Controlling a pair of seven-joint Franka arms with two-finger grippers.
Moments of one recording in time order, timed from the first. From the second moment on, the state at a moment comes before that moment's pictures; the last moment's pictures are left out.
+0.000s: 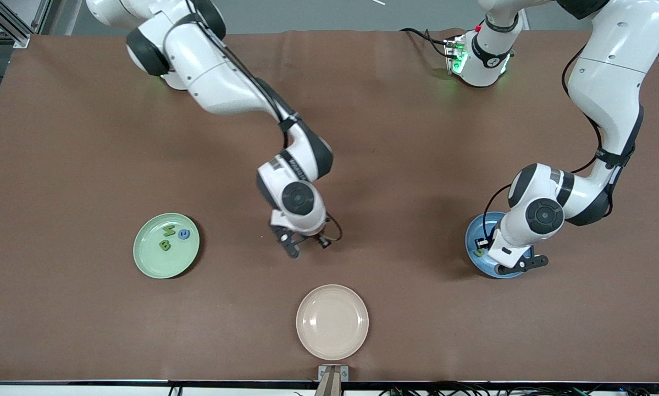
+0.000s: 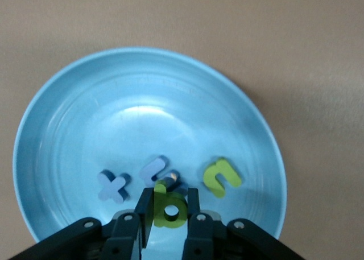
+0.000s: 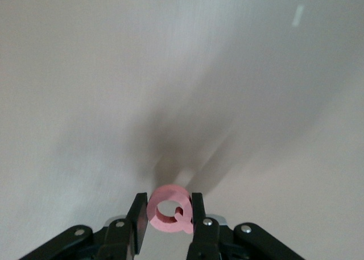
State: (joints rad) left arm 0.22 0.66 -0.41 -1.77 0.47 2.27 -0.65; right arm 0.60 0.99 0.00 -1.07 0.08 2.01 1.45
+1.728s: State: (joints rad) left arm 0.26 0.54 -0.48 -1.63 0.47 2.12 -0.60; right arm 0.09 0.64 0.00 -1.70 0.07 2.25 0.38
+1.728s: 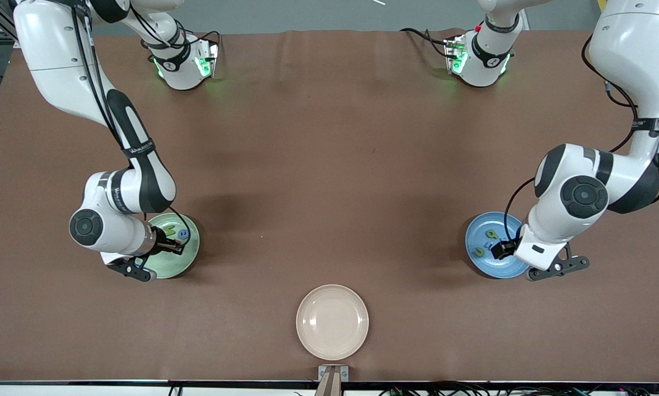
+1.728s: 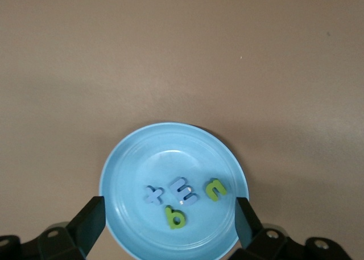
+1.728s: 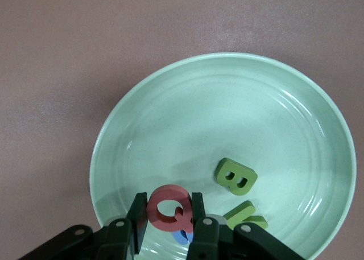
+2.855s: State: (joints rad) left arm 0.28 0.39 -0.52 -1.52 0.34 1.92 -0.47; right arm 0.09 0.57 0.00 -1.67 -0.06 2.10 0.28
